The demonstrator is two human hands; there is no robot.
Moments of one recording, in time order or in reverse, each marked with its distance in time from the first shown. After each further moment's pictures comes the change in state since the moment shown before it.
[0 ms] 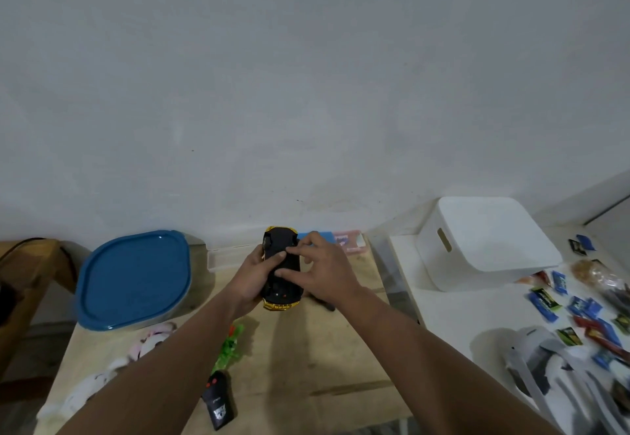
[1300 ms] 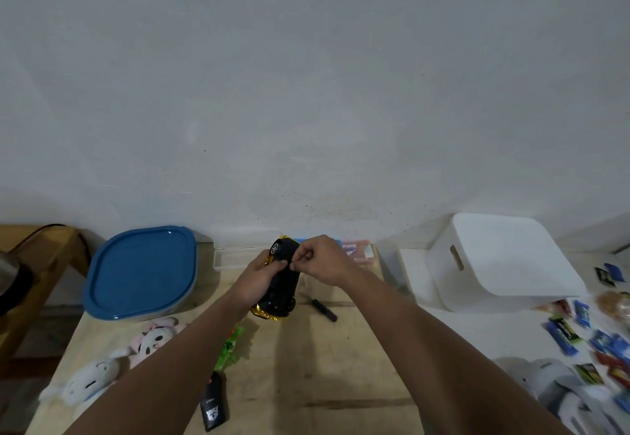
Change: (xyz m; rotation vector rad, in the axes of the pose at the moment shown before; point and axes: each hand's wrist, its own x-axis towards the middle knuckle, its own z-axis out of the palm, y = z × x) left_hand 0.017 -0.011 -0.006 0.365 0.120 0.039; right_hand 0.049 0.016 -0.018 0.174 -0.408 0.244
